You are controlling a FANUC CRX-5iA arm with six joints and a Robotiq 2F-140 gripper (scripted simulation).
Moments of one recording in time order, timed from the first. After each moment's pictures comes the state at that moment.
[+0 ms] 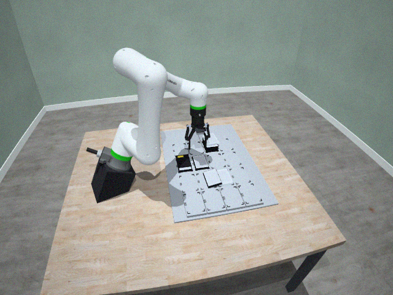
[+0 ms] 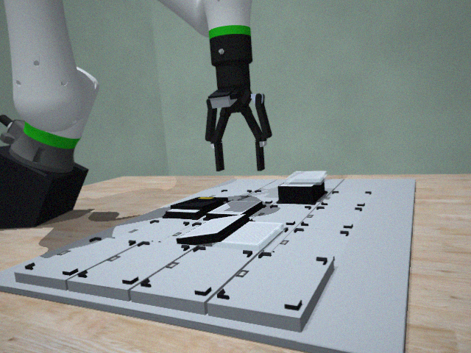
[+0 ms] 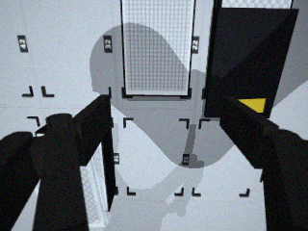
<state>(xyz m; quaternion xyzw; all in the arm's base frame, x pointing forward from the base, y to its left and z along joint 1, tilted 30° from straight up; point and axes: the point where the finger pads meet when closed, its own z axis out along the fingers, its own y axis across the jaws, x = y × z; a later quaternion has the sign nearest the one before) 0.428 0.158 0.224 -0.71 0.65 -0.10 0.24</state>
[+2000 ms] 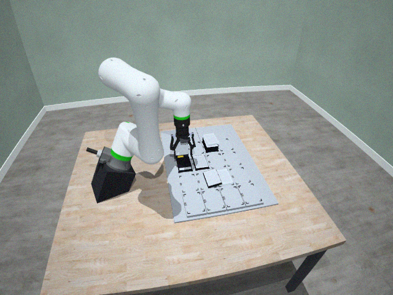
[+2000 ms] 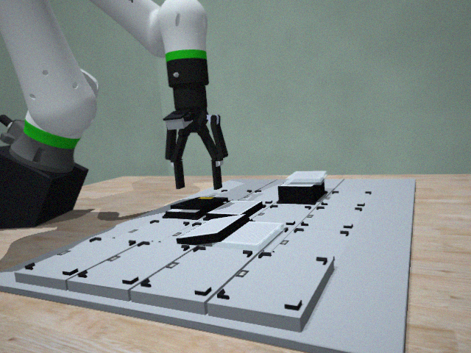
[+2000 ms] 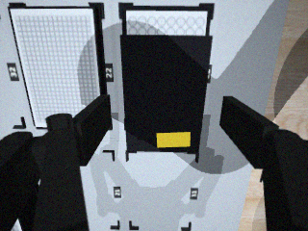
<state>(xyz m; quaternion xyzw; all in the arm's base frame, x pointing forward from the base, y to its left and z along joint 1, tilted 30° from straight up) 0.362 0.133 0.139 -0.71 0.65 -0.10 0.24</state>
